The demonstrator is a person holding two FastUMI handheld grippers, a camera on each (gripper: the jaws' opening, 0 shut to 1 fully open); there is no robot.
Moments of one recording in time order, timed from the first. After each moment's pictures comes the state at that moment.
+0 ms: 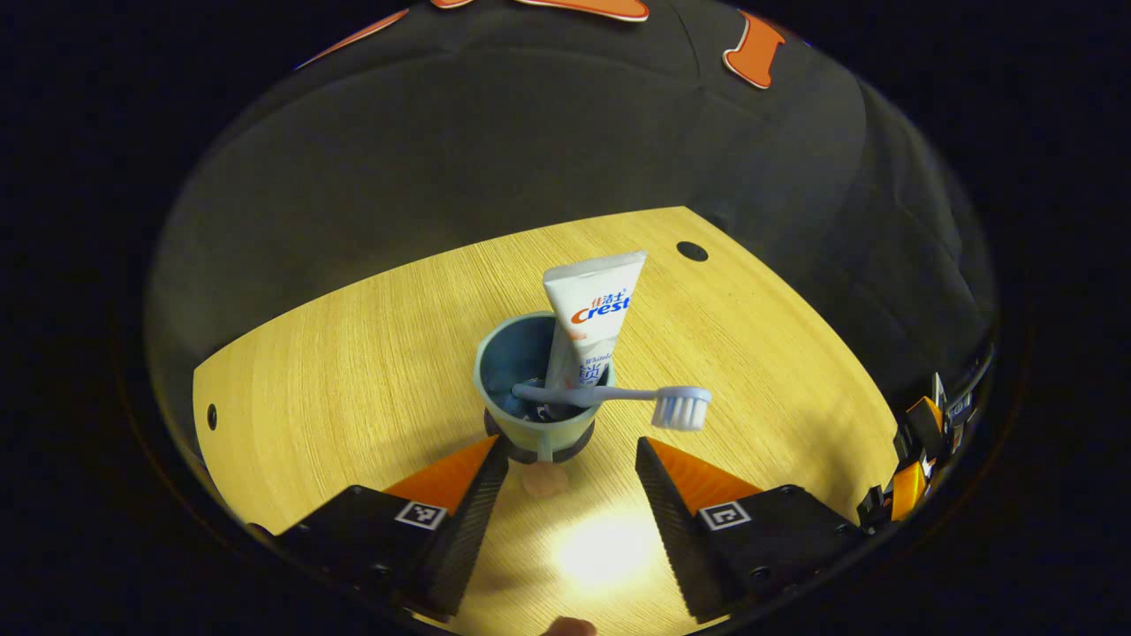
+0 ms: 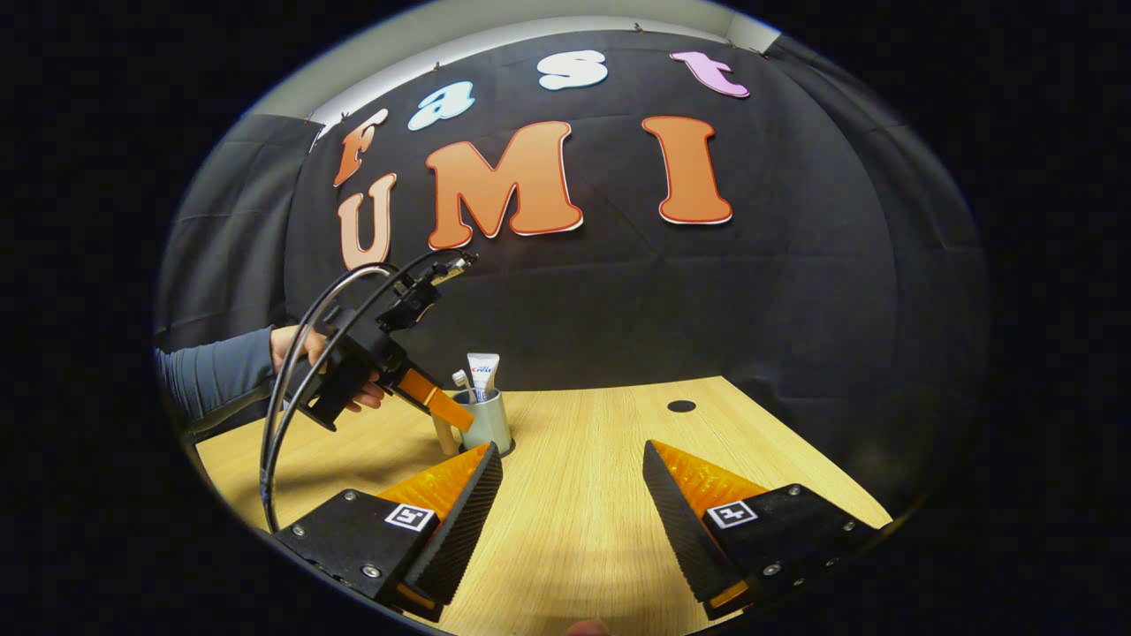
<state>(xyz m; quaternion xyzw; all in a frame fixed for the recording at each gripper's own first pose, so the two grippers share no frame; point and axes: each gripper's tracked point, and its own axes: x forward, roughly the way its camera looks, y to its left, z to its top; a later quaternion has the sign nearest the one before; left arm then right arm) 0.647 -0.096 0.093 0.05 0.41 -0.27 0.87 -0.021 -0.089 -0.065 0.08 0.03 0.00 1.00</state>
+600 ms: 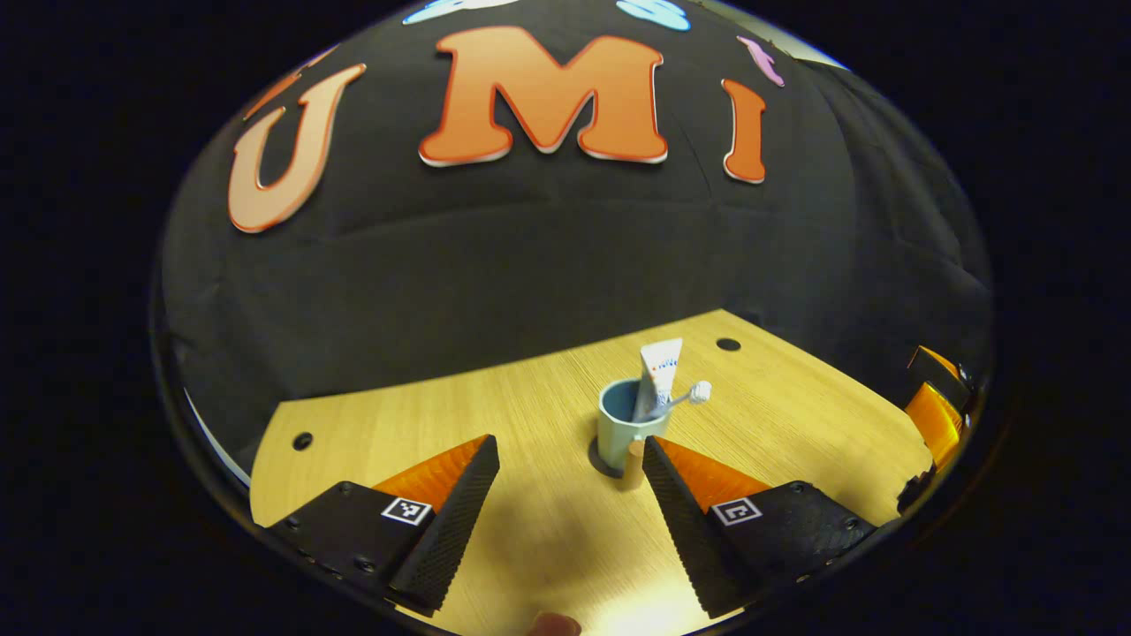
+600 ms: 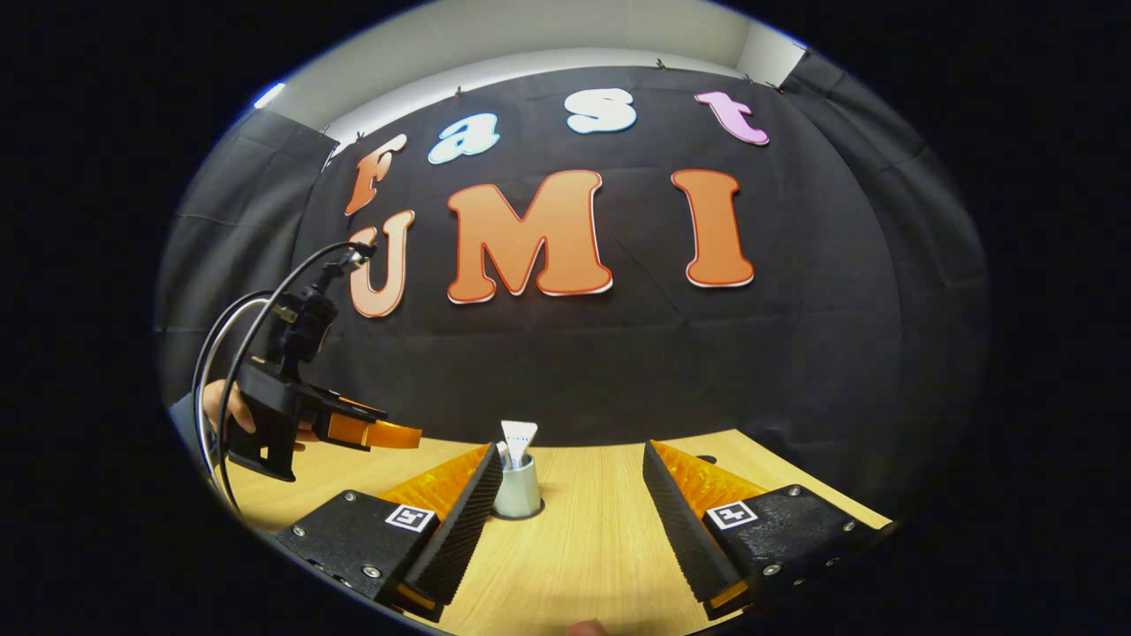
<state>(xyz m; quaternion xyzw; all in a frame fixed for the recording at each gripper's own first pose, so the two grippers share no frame) 0.613 -0.006 0.206 0.05 0.16 -0.18 0.97 -0.005 -0.035 0.015 0.07 -0.06 -0.02 1.00</state>
